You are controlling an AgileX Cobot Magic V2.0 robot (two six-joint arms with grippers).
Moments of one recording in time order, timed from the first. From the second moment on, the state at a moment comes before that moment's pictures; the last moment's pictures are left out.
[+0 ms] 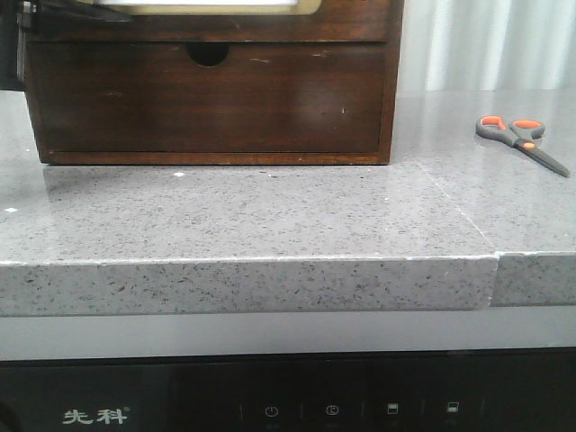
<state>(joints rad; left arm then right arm) 0.02 1.58 -0.98 -1.77 1.02 0.79 0.04 0.67 -0.79 0.01 0.77 -0.01</state>
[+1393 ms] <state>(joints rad) 0.03 0.93 -0.49 -1.55 1.01 0.89 0.04 0.67 -0.79 0.02 0.77 -0.01</state>
